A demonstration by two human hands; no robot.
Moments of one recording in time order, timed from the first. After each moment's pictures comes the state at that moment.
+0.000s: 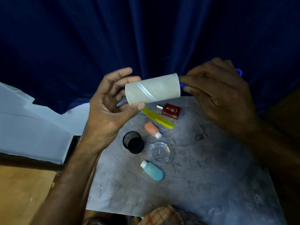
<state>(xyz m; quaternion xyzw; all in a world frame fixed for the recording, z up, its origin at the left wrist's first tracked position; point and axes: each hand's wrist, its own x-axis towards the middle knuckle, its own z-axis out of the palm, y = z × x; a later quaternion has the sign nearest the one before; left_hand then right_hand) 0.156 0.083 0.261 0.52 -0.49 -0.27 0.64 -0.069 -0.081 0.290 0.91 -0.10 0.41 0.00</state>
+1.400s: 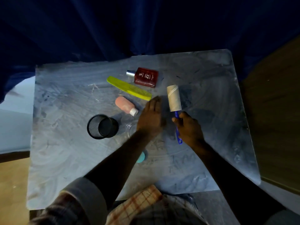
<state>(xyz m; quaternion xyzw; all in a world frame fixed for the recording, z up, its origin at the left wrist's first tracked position) 0.049 -0.027 -0.026 0.72 -0.64 -0.24 0.10 -0.115 -0.061 0.008 0.68 -0.64 -0.03 -0.34</state>
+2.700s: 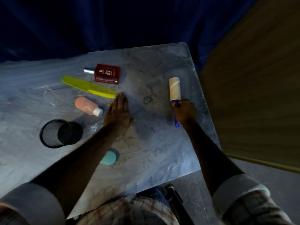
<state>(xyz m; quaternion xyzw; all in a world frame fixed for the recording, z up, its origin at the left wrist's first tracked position) 0.039 -0.035 -0.036 0.70 -0.67 -0.23 -0.06 -0.209 -0.115 -0.011 0.60 -0.77 0.01 -0.21</state>
